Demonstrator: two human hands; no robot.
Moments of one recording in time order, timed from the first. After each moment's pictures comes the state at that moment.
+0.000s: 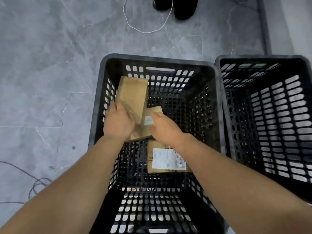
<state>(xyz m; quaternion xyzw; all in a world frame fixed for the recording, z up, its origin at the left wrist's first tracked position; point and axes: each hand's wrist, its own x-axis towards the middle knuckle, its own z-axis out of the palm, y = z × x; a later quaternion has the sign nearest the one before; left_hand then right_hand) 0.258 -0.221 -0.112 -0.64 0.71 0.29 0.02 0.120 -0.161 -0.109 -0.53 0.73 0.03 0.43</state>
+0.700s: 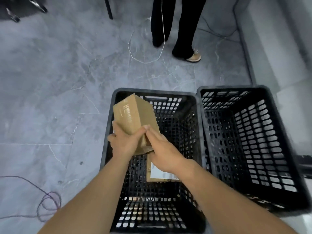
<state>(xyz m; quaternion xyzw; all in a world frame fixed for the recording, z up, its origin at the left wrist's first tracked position) 0.246 -0.182 -0.006 -0.73 0.46 0.50 -0.12 0.126 -0.115 0.002 -0.59 0.66 -0.08 0.47</state>
